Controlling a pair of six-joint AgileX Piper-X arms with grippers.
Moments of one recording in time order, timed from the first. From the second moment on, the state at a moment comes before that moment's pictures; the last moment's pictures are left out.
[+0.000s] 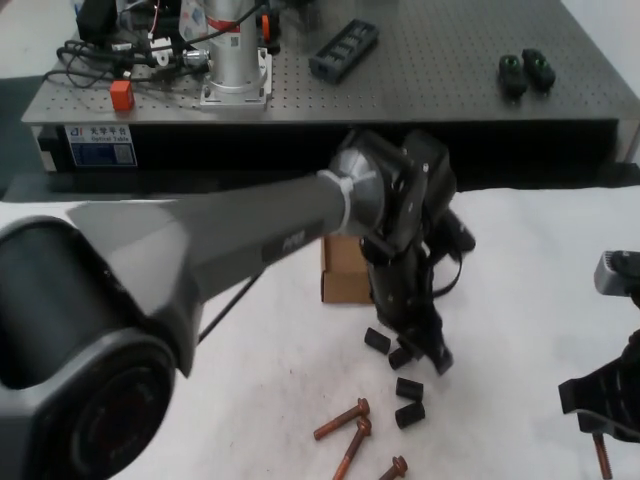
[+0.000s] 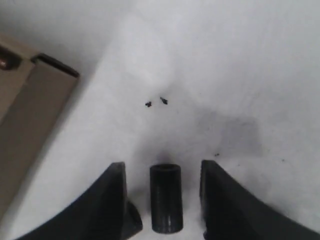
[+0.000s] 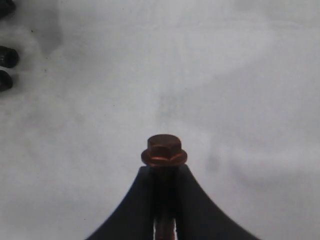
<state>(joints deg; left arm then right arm) -45.3 127.2 -104.5 49.0 7.1 17.2 -7.8 60.7 -35.5 49.7 -4.6 -2.6</state>
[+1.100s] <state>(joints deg) -38.3 92.5 -71.4 22.8 25.1 -3.9 -5.5 46.1 -28.0 9.4 -34.7 24.1</state>
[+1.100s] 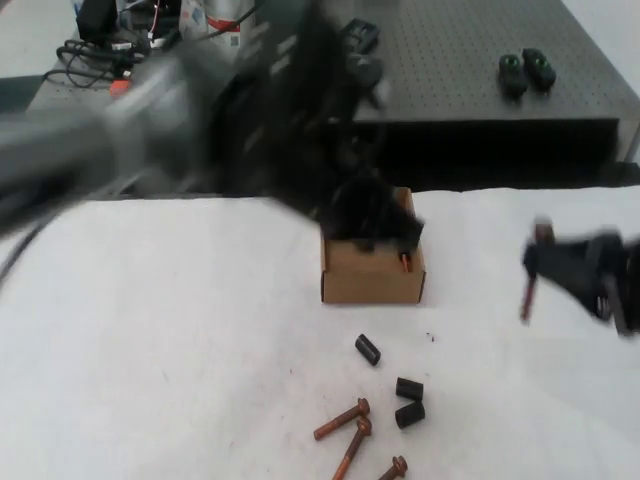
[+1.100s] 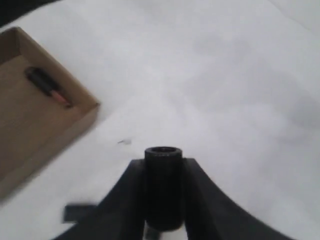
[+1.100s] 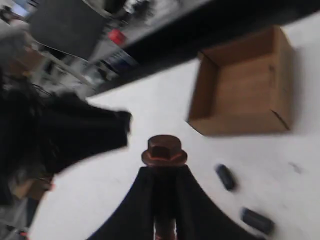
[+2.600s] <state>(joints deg) -39.3 68.6 -37.6 -24.6 44.9 -21.7 17.3 49.7 -31.3 -16.3 -38.1 36.3</state>
